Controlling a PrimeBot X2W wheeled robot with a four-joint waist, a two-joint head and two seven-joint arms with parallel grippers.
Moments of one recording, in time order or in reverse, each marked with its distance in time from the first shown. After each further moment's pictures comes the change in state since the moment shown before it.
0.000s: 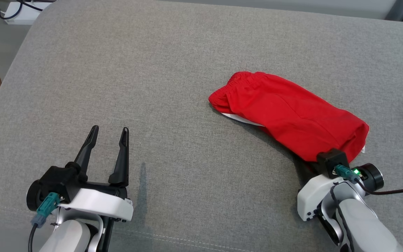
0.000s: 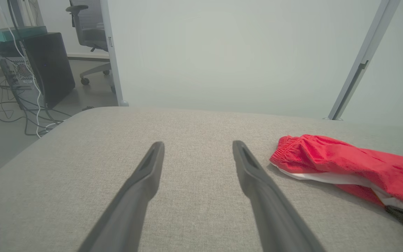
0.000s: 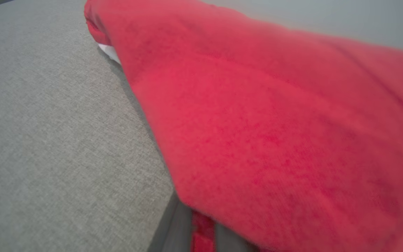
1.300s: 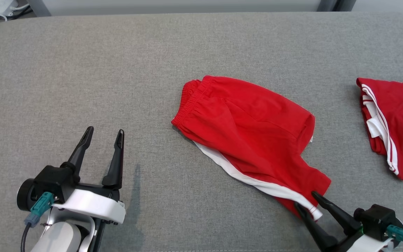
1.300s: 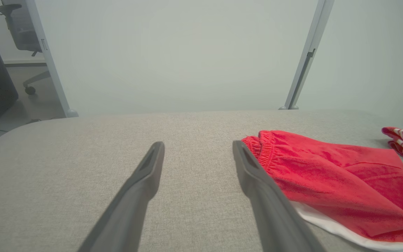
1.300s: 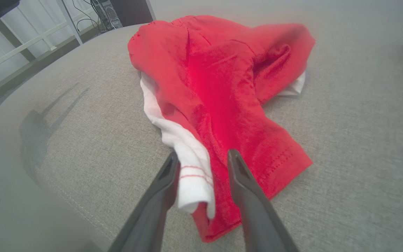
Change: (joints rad) left arm 0.016 0.037 0.017 -0.029 0.032 -0.017 0.046; right arm 0.351 -0.376 0.250 -0.548 0.486 0.000 -0.076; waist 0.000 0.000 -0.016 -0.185
